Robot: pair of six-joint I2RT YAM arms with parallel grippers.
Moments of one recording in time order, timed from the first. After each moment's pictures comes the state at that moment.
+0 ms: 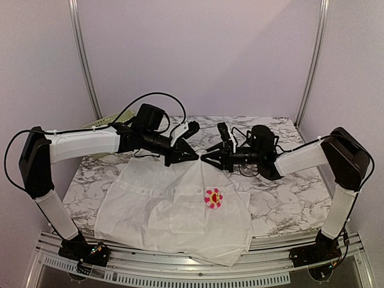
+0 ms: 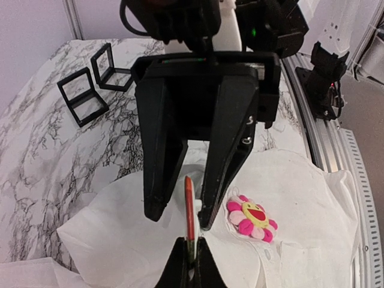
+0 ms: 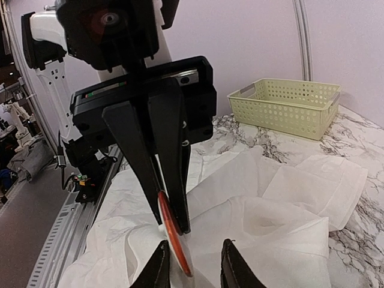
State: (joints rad) left arm -0.72 1.71 1.26 -0.20 0.64 0.38; right arm 0.66 1.84 0.93 0.85 -0.83 0.21
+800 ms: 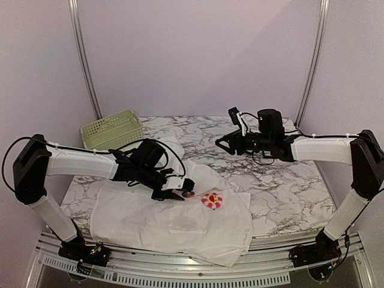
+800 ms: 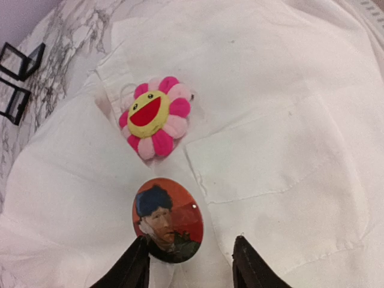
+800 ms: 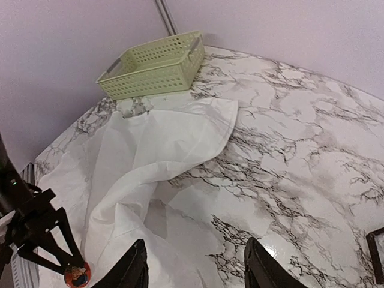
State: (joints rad) left arm -0.81 1.63 0.93 -0.20 0.46 0.95; right arm 0.58 1.65 1.04 0.25 -0.46 0.18
